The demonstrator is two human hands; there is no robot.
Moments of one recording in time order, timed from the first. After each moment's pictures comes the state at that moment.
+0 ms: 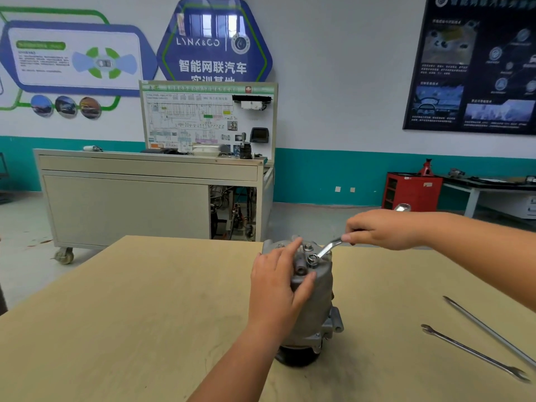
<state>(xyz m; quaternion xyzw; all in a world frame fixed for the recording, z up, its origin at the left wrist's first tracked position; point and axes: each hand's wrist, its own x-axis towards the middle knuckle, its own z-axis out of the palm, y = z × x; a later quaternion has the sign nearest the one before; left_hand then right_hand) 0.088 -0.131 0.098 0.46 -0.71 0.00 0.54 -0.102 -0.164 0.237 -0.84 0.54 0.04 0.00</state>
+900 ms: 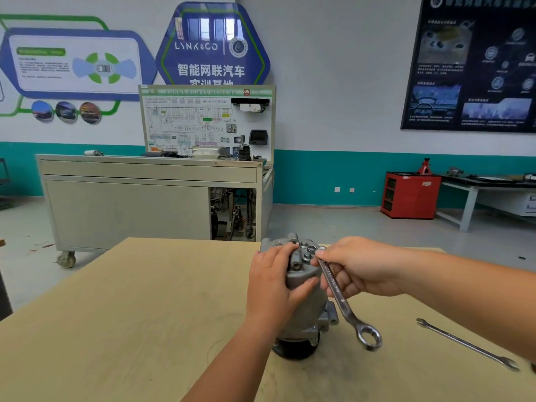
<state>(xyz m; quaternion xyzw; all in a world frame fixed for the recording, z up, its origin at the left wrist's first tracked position) 0.090 -0.133 0.093 0.48 -0.71 0.02 0.52 -0.056 -0.100 0.203 -0.63 0.53 -0.25 0.51</state>
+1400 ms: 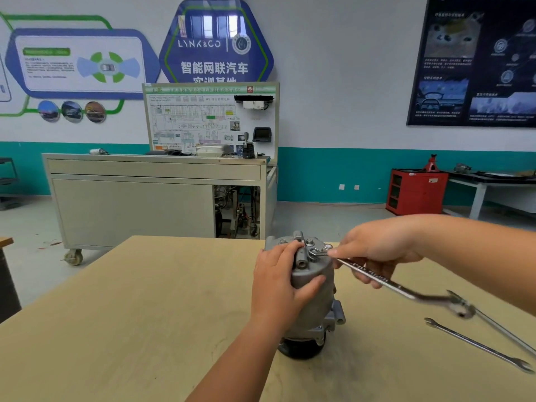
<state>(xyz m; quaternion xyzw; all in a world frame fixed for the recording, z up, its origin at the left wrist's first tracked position) 0.089 -0.132 0.094 0.48 -0.71 0.03 0.52 -0.074 -0.122 0.231 -0.72 0.60 -0.01 0.35</state>
